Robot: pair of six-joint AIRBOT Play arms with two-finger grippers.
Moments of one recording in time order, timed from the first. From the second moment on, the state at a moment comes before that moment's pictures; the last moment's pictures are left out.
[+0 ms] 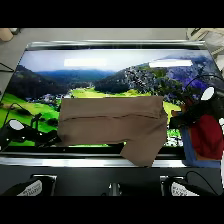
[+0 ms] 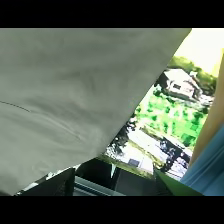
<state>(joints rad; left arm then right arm) 0.24 -1.16 0.56 1.15 -1.12 -1.44 -0.21 -1.33 1.11 -1.39 1.47 1.01</state>
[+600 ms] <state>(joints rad) 0.17 -1.15 0.55 1.15 -1.07 -1.44 -0.21 -1.12 0.70 -1.33 1.40 0.99</state>
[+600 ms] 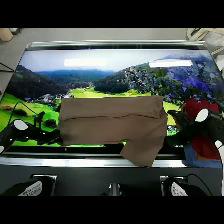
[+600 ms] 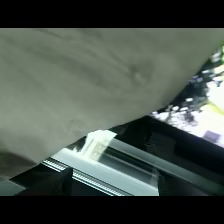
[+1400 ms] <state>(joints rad) 0.17 -1.15 0.55 1.15 -1.09 -1.44 -0.21 -1.18 0.55 -1.16 1.20 0.98</state>
